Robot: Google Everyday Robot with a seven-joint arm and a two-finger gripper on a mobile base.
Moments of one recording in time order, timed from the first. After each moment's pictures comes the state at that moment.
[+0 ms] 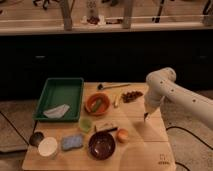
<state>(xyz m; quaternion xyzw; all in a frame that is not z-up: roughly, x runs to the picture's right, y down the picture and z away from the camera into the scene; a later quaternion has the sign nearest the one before) 0.267 0.136 0.811 -0.33 -0.12 -0.34 0.87</state>
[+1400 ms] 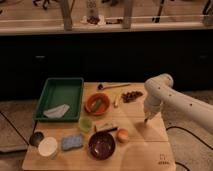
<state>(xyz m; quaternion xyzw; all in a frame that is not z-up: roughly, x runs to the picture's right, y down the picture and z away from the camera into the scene) 0.269 0.170 0.826 -0.35 -0.14 -0.38 0.85</state>
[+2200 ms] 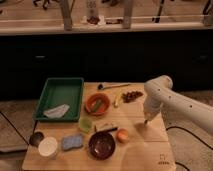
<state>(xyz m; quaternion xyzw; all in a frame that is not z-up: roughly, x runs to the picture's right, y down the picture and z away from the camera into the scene) 0.266 0.179 0.824 -0.35 -0.15 -0.40 0.84</state>
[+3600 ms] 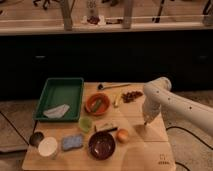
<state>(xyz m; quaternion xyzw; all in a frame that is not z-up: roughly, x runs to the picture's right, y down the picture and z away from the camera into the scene) 0.258 0.188 0.819 -0.35 -0.16 -0.42 0.82</state>
